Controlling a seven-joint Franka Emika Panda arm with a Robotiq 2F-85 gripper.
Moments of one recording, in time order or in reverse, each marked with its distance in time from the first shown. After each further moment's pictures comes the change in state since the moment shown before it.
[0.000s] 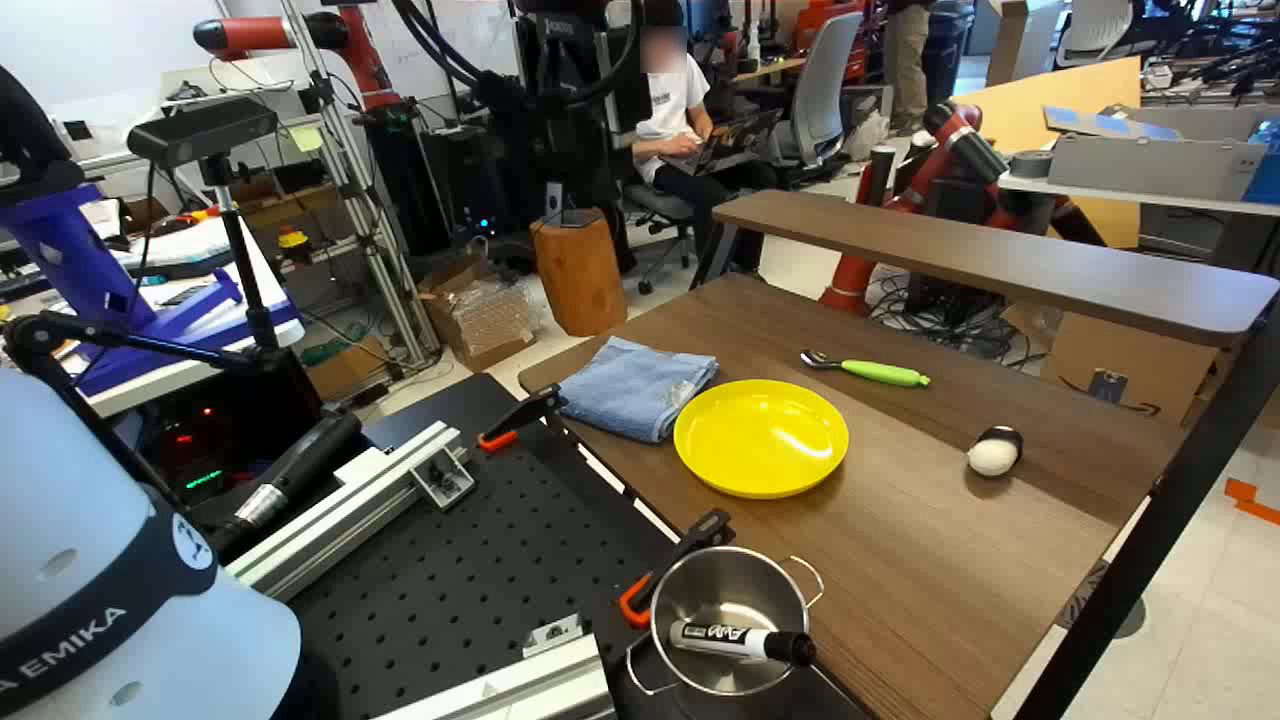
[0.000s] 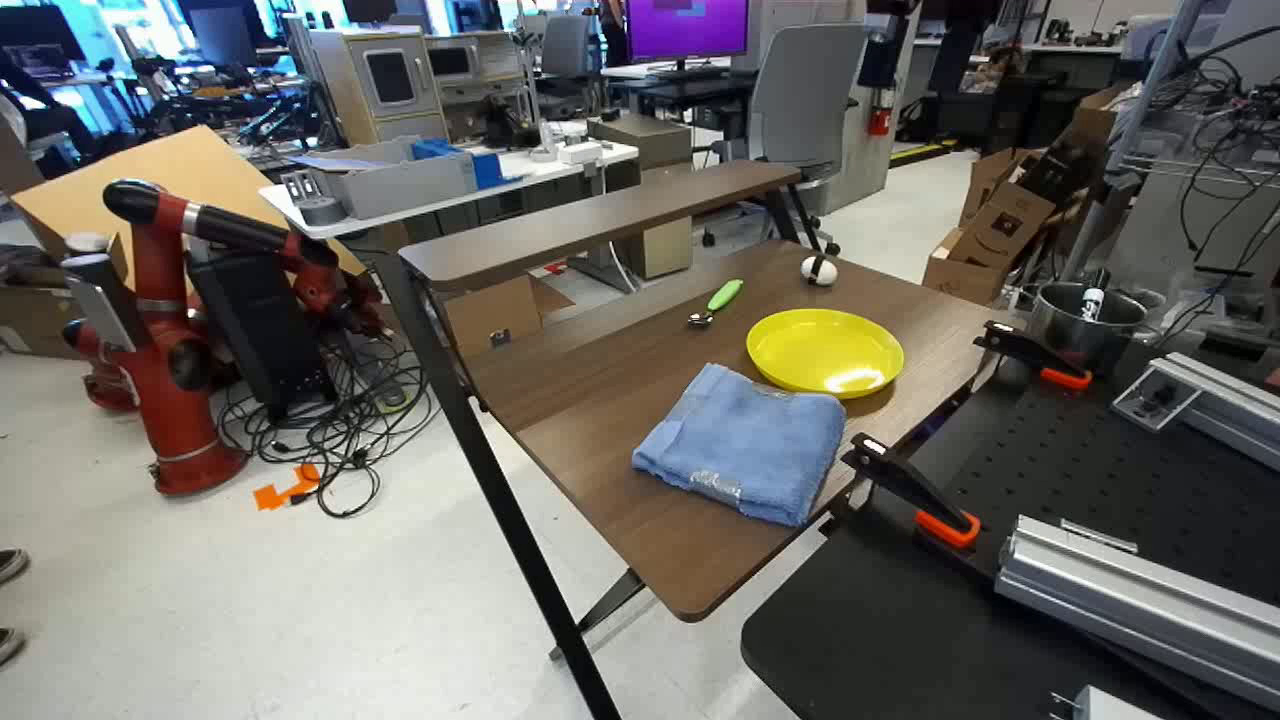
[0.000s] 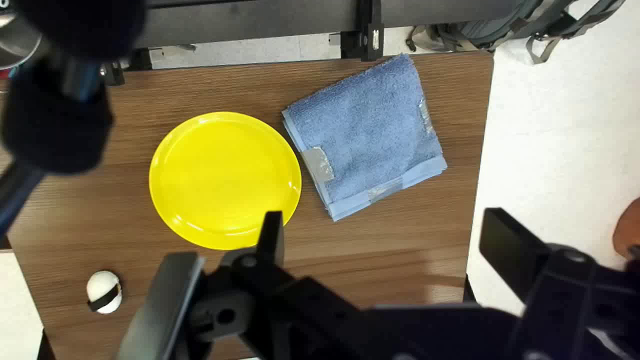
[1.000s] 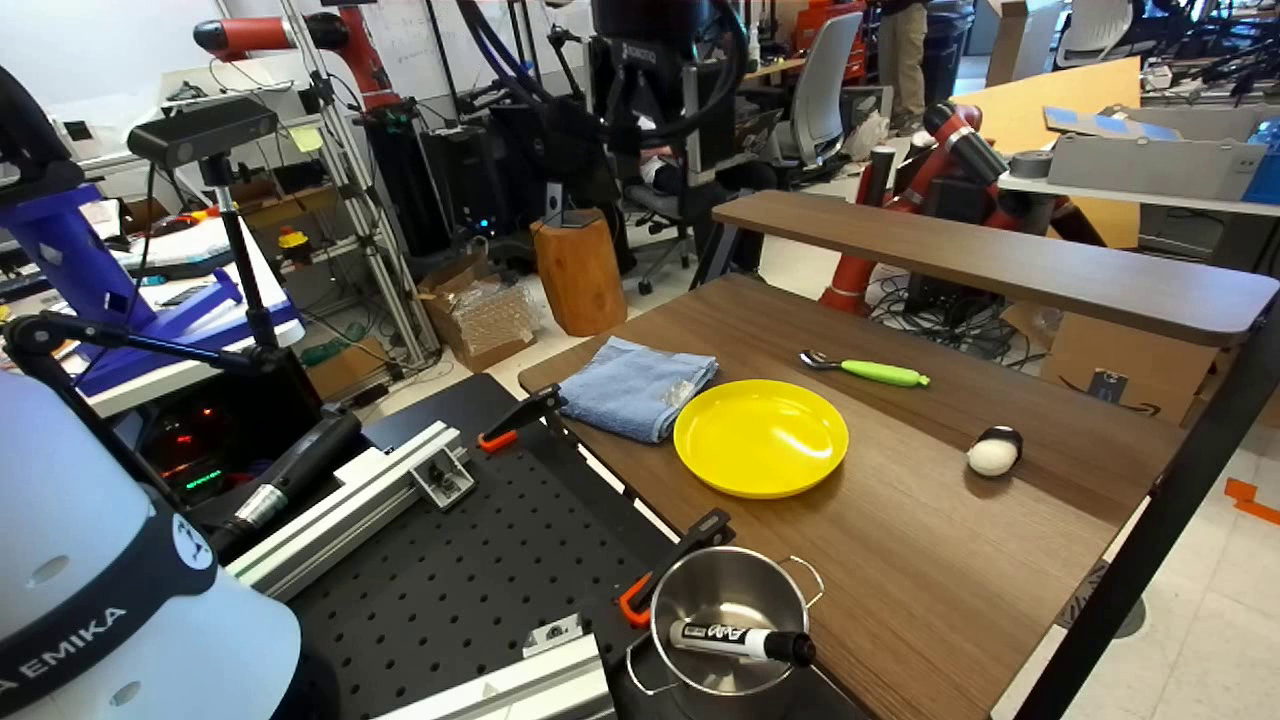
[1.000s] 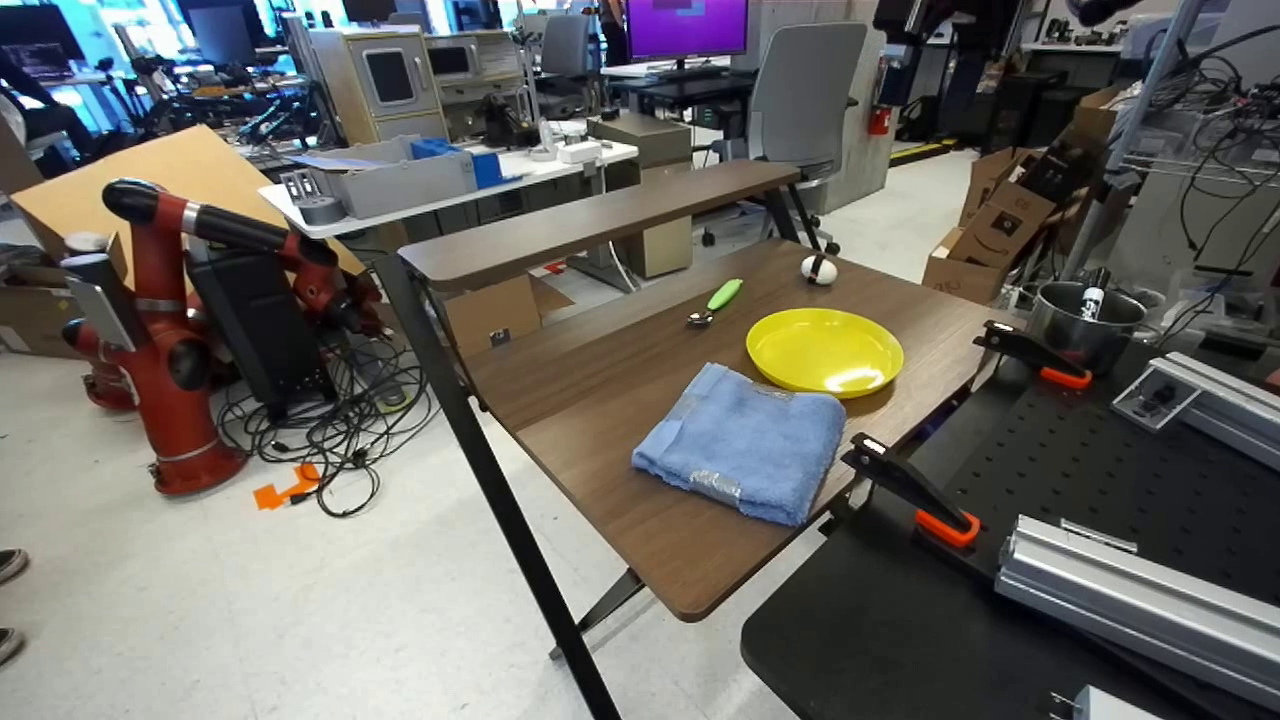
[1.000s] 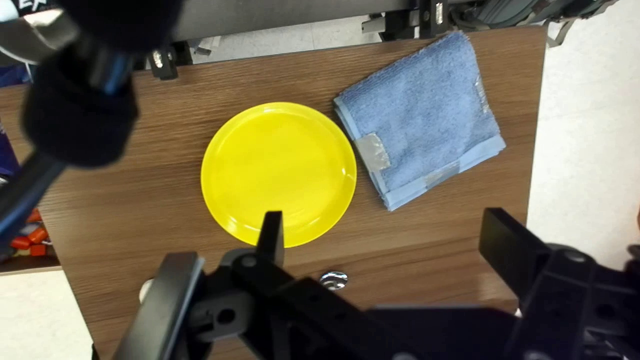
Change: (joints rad) arm -0.069 0.107 -0.106 0.040 0.000 0.030 -0.114
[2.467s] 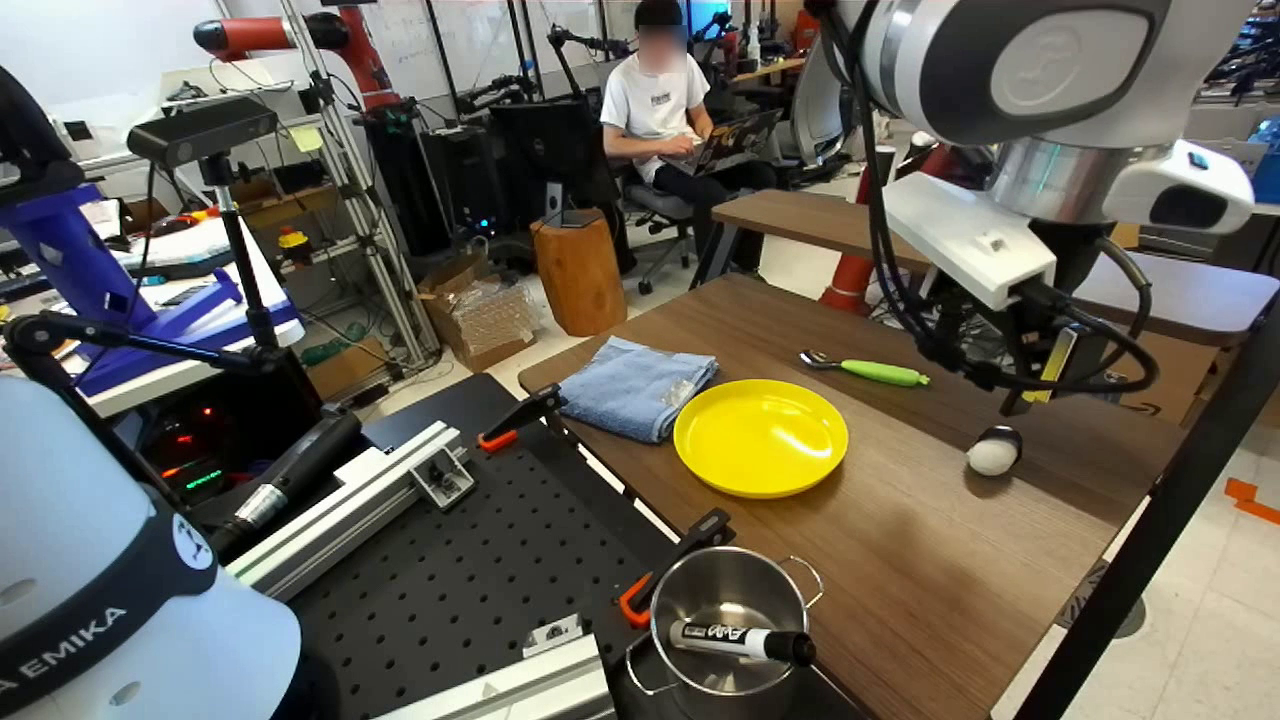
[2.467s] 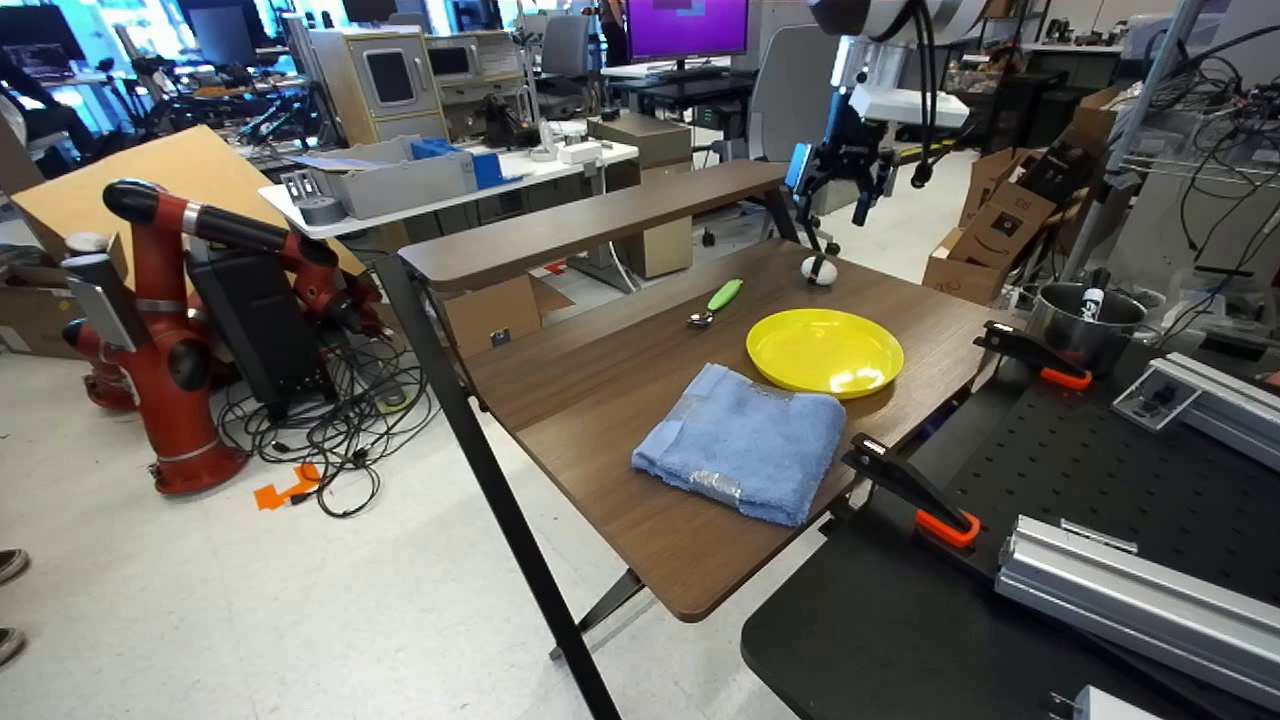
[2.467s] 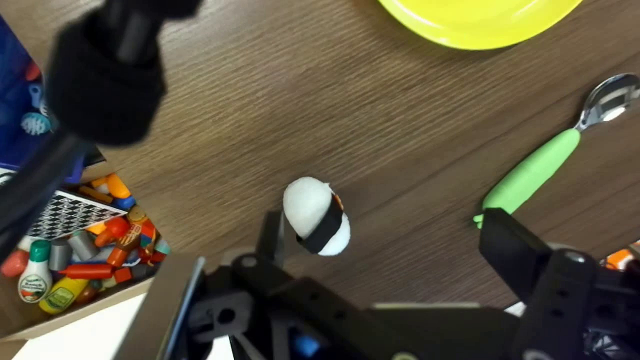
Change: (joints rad) arm -0.230 0.930 -0.030 0.738 0.157 0.143 -0.032
